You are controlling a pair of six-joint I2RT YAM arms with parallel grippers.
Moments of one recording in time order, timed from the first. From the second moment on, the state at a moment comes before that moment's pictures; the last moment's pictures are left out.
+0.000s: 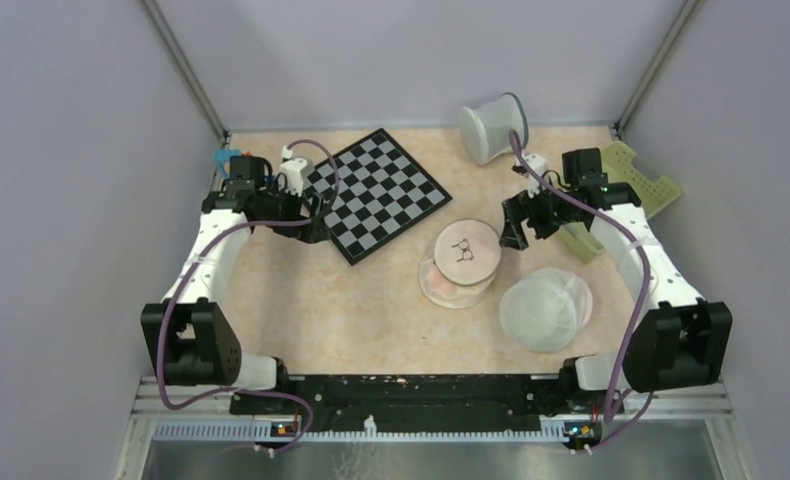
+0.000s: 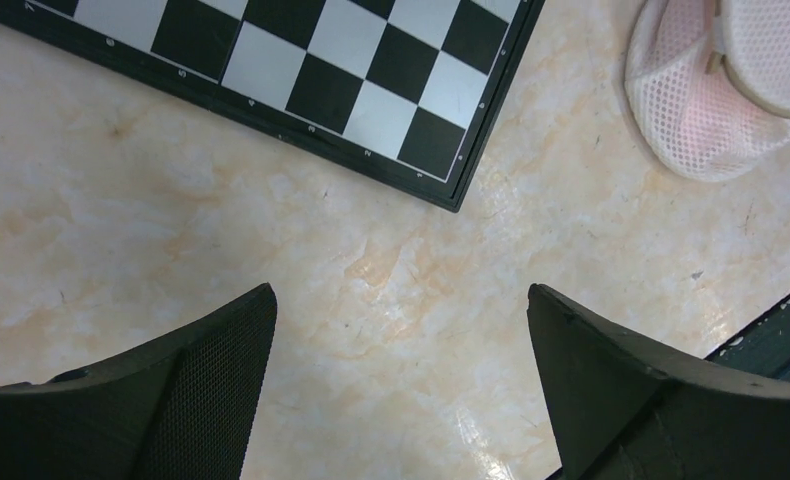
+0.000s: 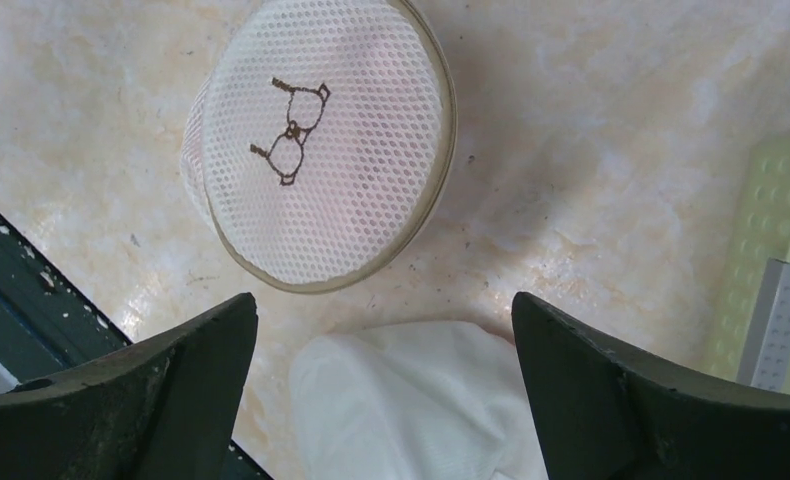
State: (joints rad) left arm 0.02 1.40 1.17 -0.76 0.52 0.28; right arm 0.12 1.34 1.18 -0.83 -0.51 -0.36
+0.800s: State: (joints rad) left arm -0.16 1.42 0.98 -0.50 0.82 0.19; right arm 0.13 1.76 1.19 -0.74 -0.73 -0.29
